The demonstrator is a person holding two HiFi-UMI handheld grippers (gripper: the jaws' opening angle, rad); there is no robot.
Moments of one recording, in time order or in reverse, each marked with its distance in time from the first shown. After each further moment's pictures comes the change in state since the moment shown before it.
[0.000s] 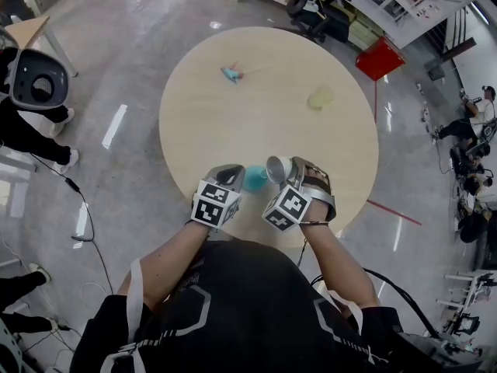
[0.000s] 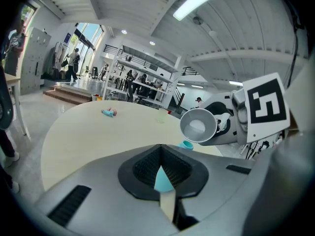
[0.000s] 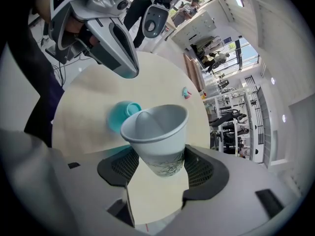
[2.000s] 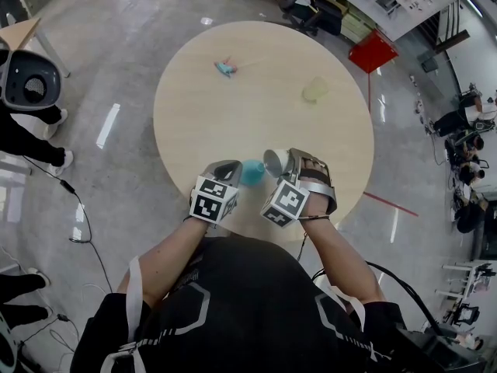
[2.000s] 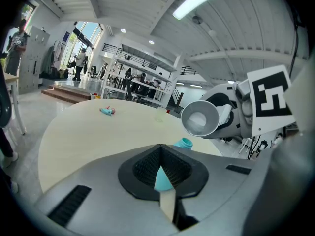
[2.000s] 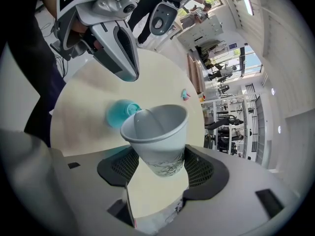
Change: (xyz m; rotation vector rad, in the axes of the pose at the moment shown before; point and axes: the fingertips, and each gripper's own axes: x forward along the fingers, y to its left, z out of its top) left arm 0.002 -0.004 -0.006 0.001 0.010 -0.014; right arm -0.015 -0.012 0.003 -0.093 0.018 -0.060
